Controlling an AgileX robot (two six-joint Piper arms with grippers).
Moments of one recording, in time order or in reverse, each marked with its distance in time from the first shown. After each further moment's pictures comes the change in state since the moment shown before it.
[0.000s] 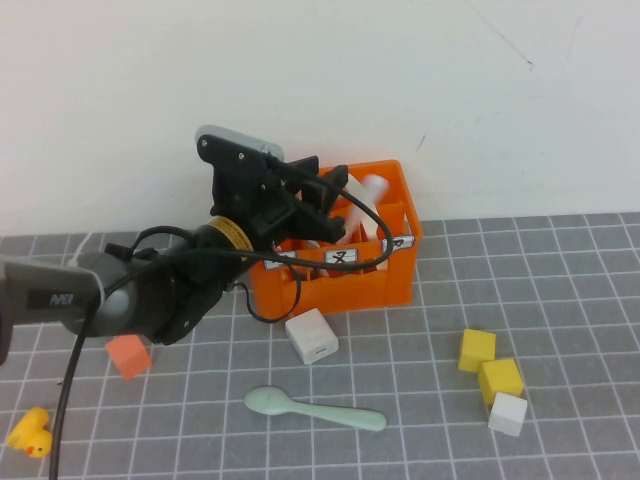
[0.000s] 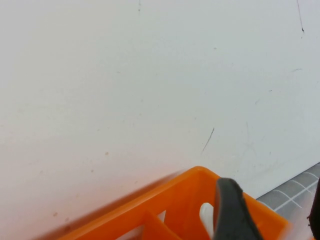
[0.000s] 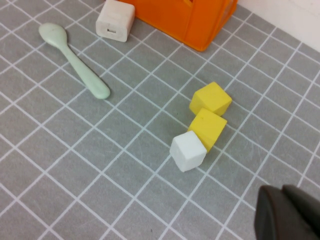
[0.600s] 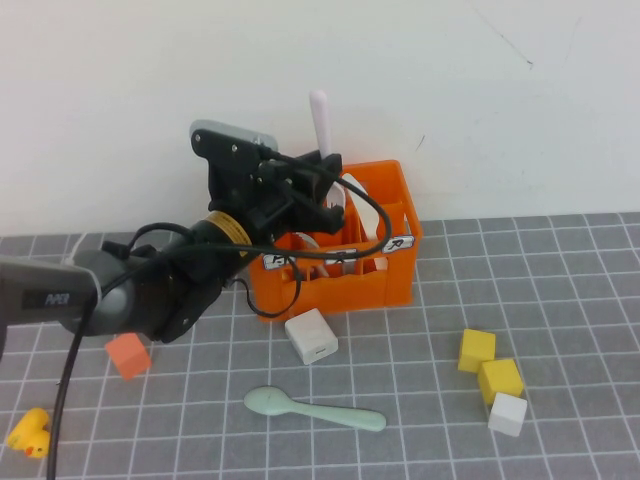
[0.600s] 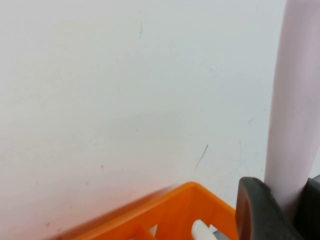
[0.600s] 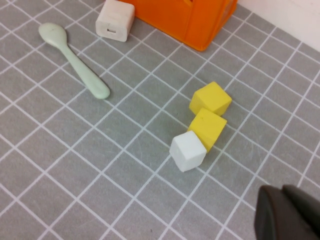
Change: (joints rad) right arm 0.000 0.000 0.000 0.000 0.002 0.000; left arm 0.000 -0.015 0.000 -0.006 -0.012 -0.052
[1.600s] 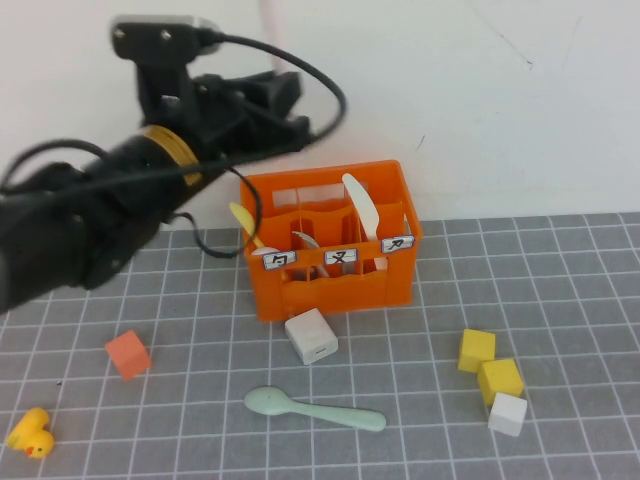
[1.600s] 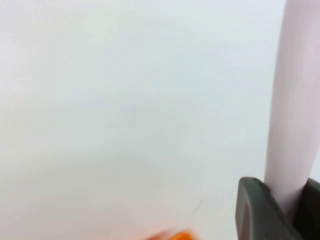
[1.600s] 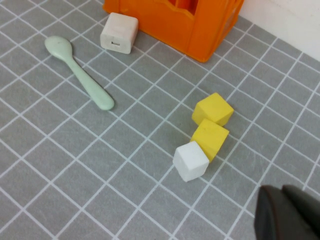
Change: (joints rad) right arm 0.000 0.000 -0.018 0.018 0.015 0.002; left arm 0.000 -0.377 0.000 0.085 0.425 -0.187
